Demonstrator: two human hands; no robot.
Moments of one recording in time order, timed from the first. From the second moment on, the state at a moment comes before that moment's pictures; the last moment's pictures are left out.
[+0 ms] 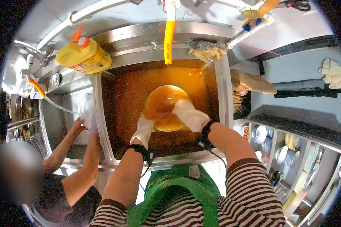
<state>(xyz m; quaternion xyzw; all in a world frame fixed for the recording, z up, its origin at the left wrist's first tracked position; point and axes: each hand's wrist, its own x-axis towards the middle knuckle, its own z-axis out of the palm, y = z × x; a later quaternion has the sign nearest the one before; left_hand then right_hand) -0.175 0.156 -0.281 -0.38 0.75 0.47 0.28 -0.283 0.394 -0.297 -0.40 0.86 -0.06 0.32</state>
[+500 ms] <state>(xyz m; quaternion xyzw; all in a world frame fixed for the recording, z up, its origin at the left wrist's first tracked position) -0.178 0.145 -0.271 -0.37 0.76 0.43 0.31 -0.253 0.337 -0.264 -0.37 0.83 -0.18 0.38</state>
